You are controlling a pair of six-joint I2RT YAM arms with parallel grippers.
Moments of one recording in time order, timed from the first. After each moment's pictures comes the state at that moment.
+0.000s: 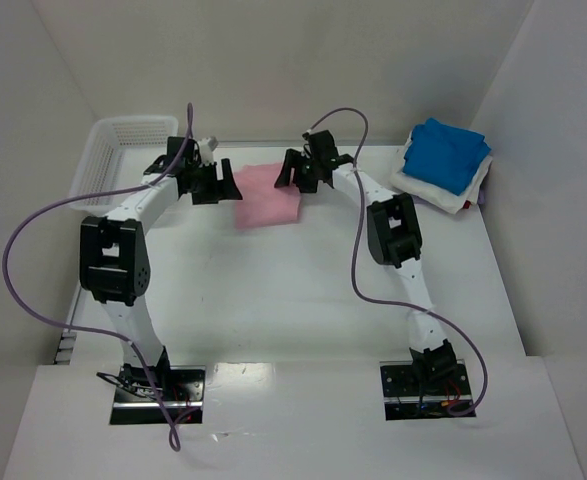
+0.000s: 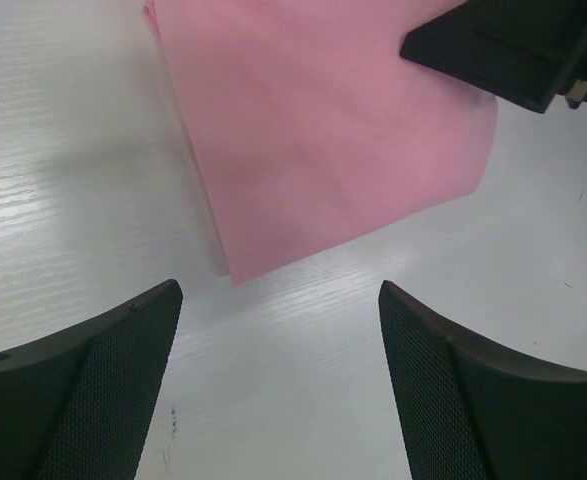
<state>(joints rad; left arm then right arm) -0.08 1.90 1.49 -0.44 0.40 -0.24 0.40 2.55 2.19 -0.38 -0.35 0.55</state>
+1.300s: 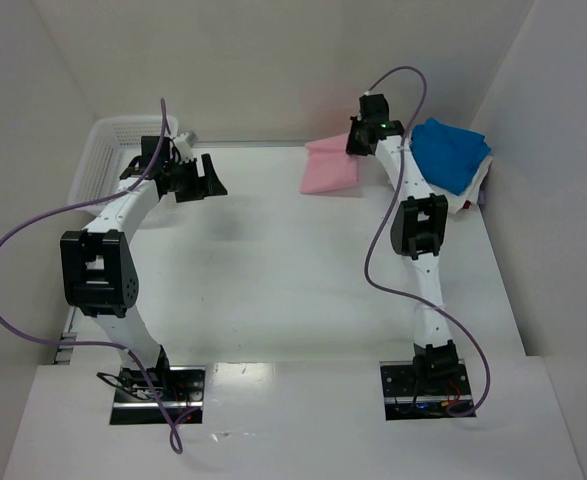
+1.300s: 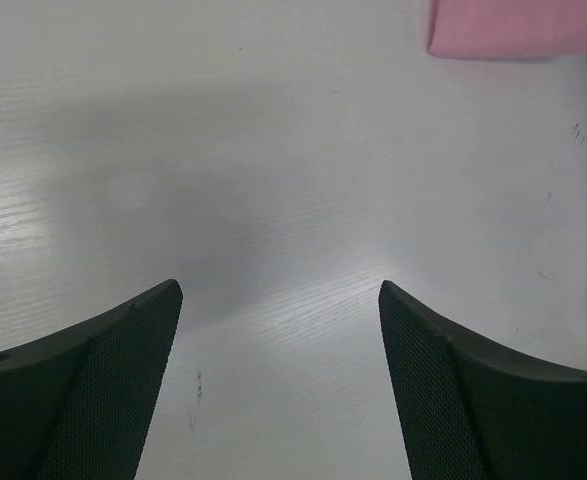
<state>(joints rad) 0.02 1.79 1.43 -0.44 0.48 -0.21 0.18 2.58 2.57 -0.73 -0.01 0.33</state>
